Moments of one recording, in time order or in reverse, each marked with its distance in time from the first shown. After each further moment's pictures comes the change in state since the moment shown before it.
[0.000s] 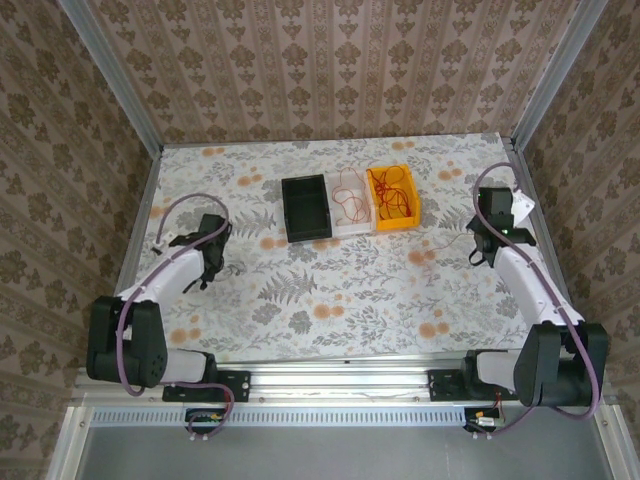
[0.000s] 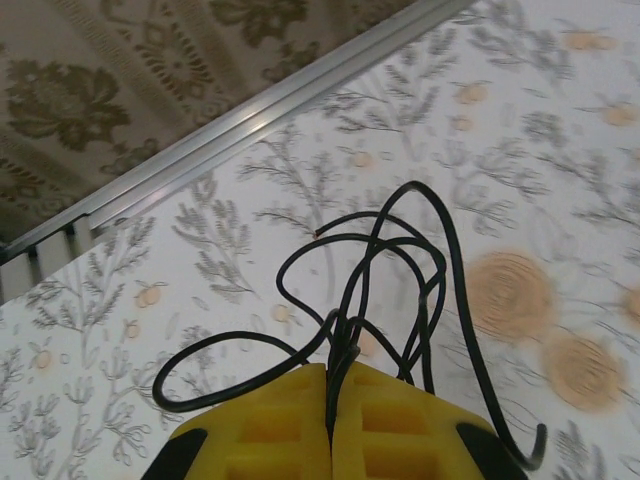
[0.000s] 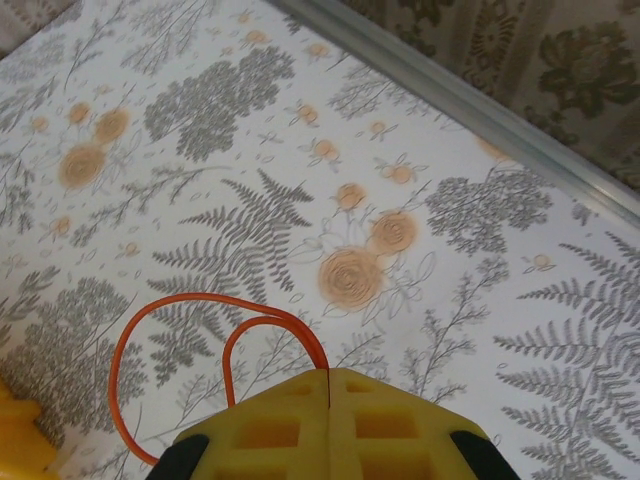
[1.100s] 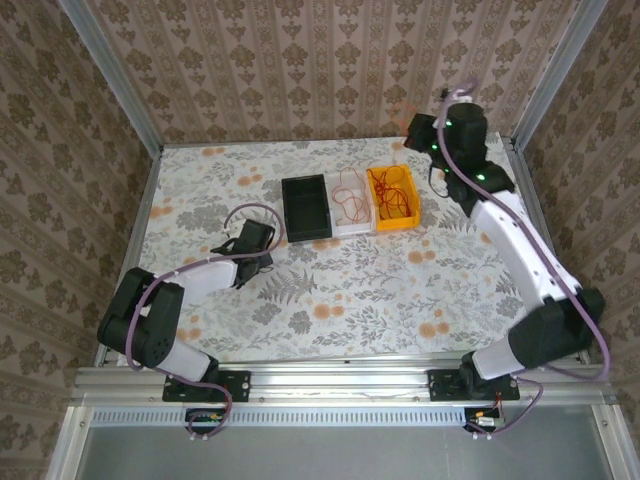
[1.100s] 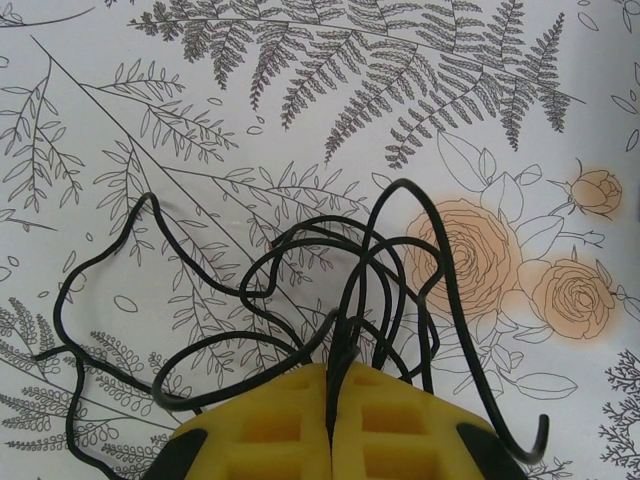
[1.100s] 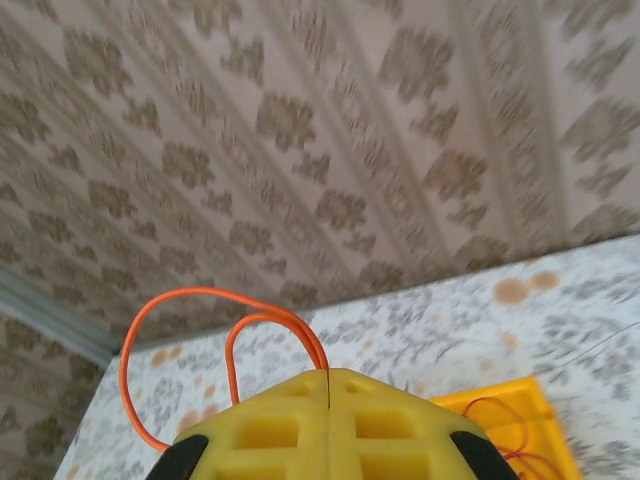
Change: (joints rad) left arm -0.316 0.148 -0.084 0.599 0.412 0.343; right arm 0.334 0.282 0.637 0.210 -0.415 -0.140
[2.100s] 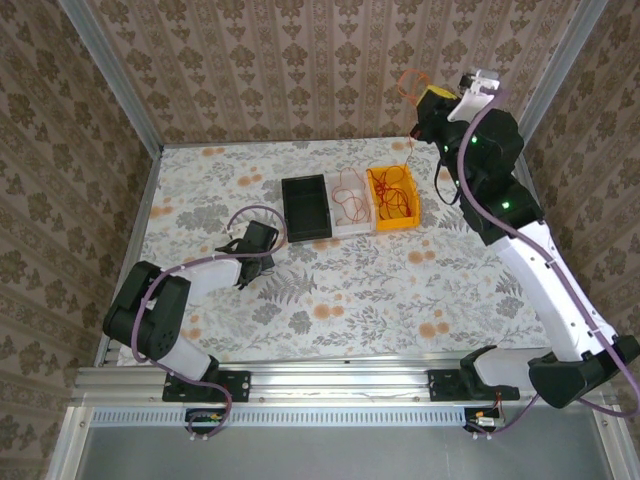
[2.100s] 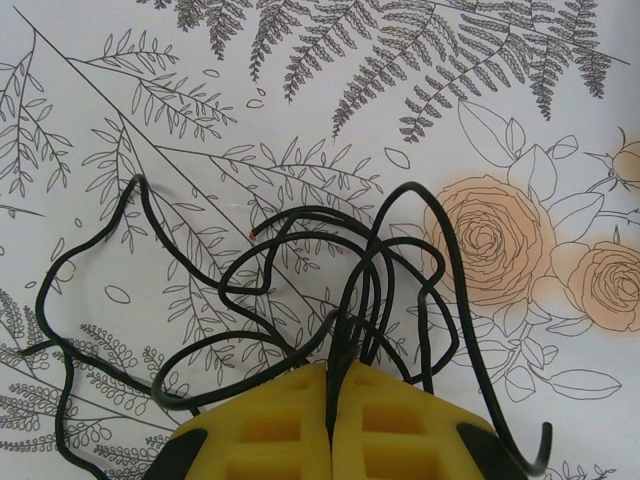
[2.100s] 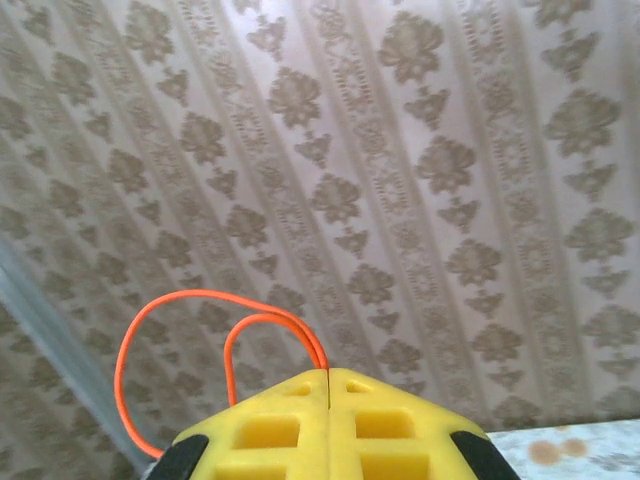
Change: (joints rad) left arm -0.011 0.048 0.009 -0.006 -0.014 0.003; right arm 0.153 -0.248 0.031 0.079 0.264 -0.161
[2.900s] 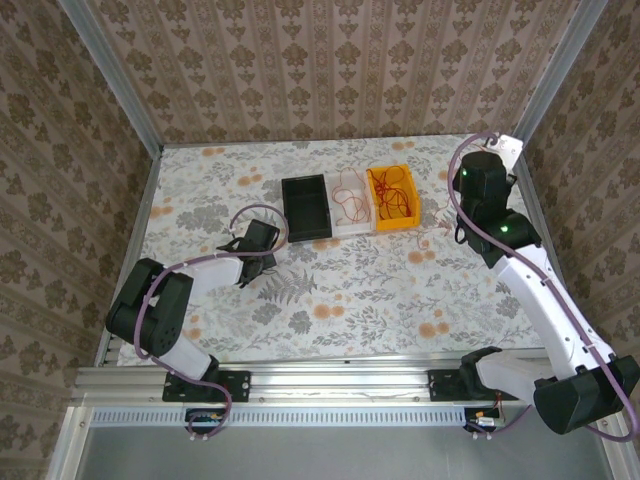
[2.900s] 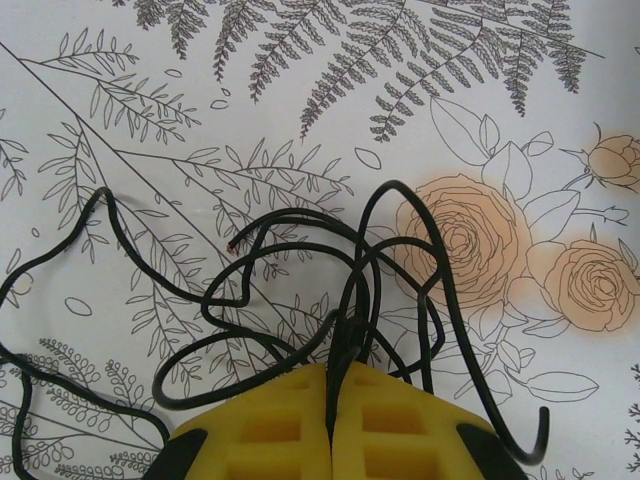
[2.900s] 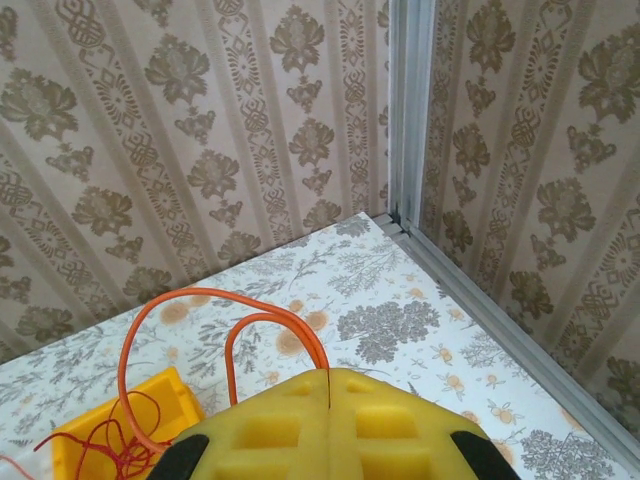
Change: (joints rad) left arm 0.000 0.023 0.012 0.019 0.026 0.014; right arm -0.148 -0.132 -0.346 -0.244 0.426 0.014
